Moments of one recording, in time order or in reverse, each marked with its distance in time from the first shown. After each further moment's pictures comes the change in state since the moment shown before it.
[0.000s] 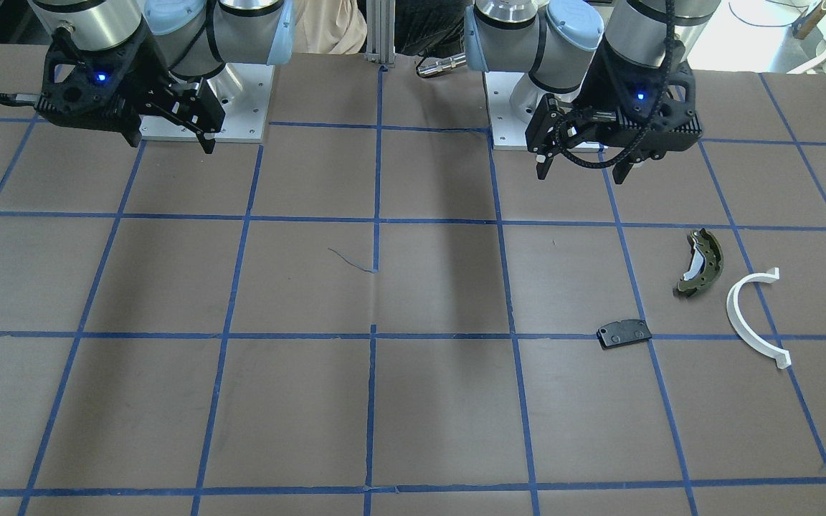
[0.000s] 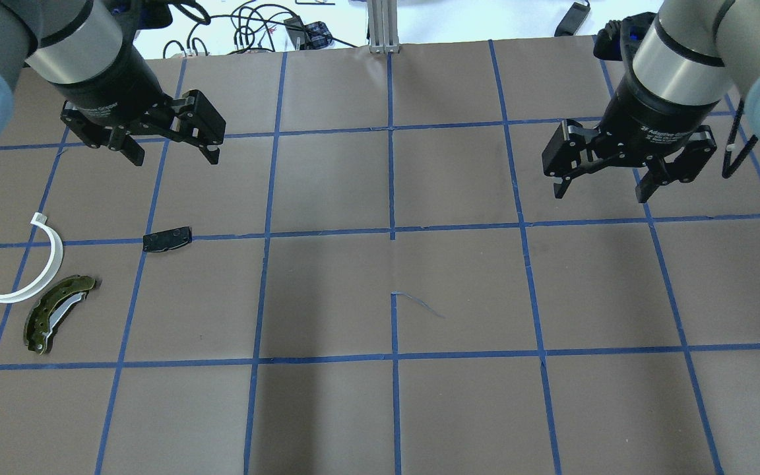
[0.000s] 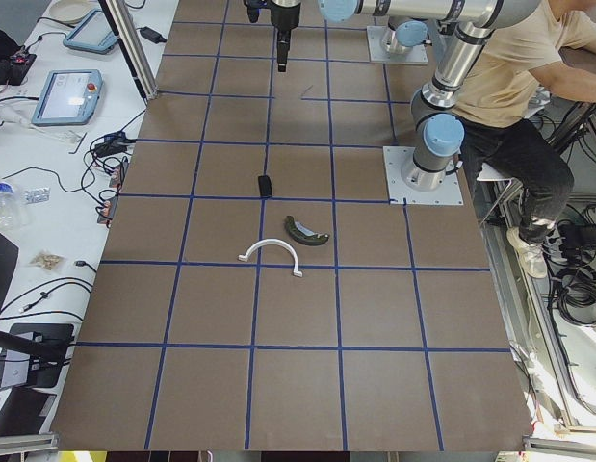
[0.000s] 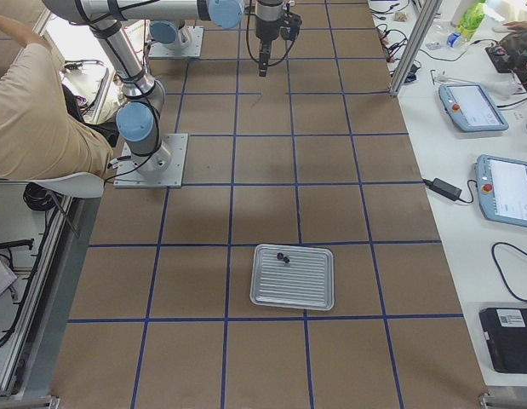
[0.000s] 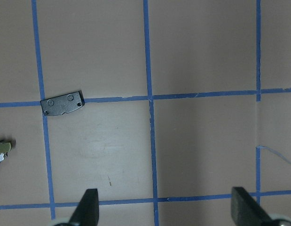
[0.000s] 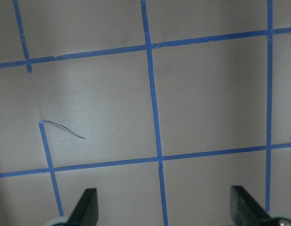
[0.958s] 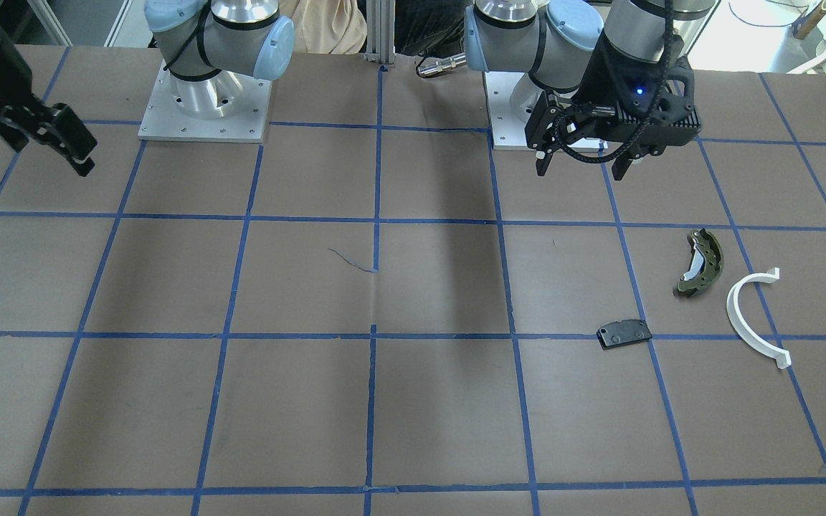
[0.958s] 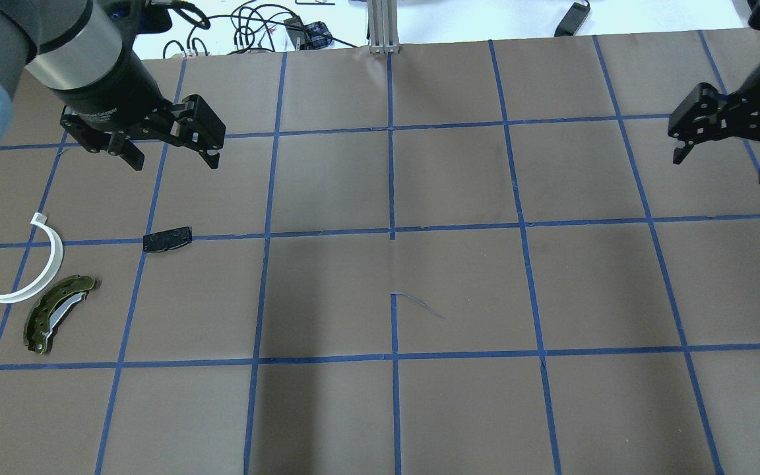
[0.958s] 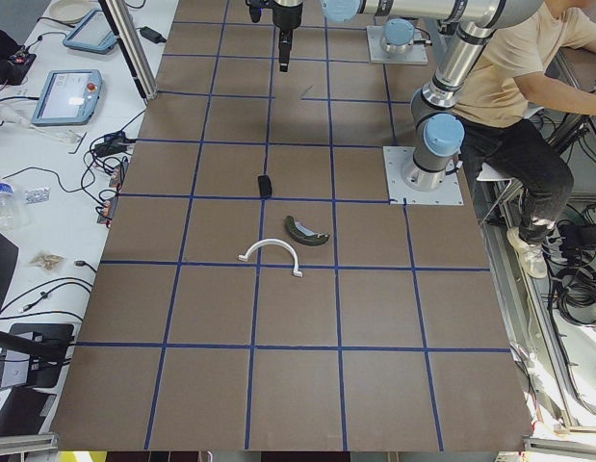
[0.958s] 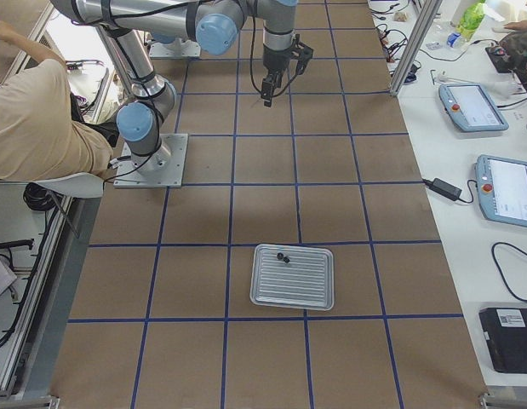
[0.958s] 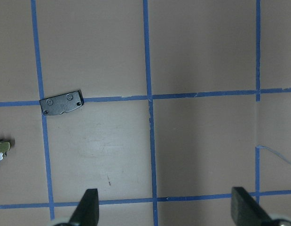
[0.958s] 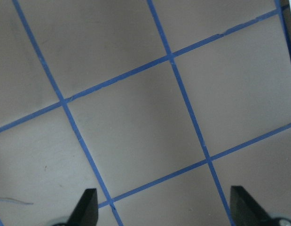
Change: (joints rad) left arm 0.000 0.014 -0.018 0.005 0.000 -0.002; right arm -0.312 0.017 0.002 -0.082 -0.058 -0.005
